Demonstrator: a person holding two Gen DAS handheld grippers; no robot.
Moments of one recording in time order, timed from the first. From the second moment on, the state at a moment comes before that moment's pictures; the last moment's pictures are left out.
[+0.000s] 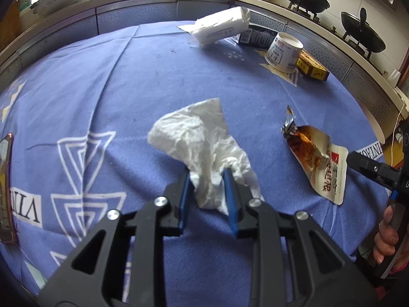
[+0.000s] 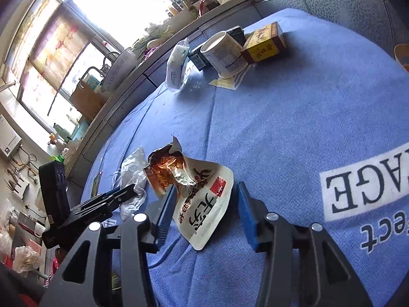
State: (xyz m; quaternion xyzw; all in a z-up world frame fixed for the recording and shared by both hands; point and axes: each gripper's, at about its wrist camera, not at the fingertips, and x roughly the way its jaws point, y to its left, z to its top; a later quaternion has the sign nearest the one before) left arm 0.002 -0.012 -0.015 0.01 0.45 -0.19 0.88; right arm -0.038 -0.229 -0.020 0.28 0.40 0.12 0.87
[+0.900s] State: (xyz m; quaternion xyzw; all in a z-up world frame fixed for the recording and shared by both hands) left arm 0.008 -0.056 0.016 0.00 0.45 -0.24 0.86; right arm -0.044 -0.263 -0.001 0.30 0.36 0.15 0.87
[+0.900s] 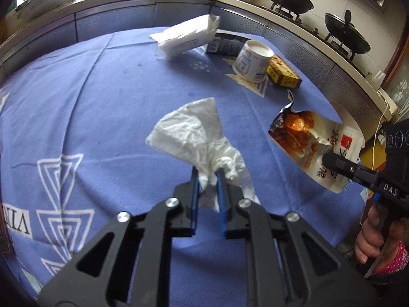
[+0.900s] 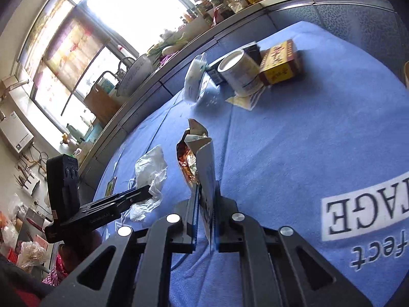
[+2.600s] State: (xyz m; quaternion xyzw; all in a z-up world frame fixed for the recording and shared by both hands) left arm 0.028 -0.394 0.025 0.13 0.45 -0.42 0.78; right arm -0.112 -0.523 0.009 0.30 0.23 -0.18 0.91
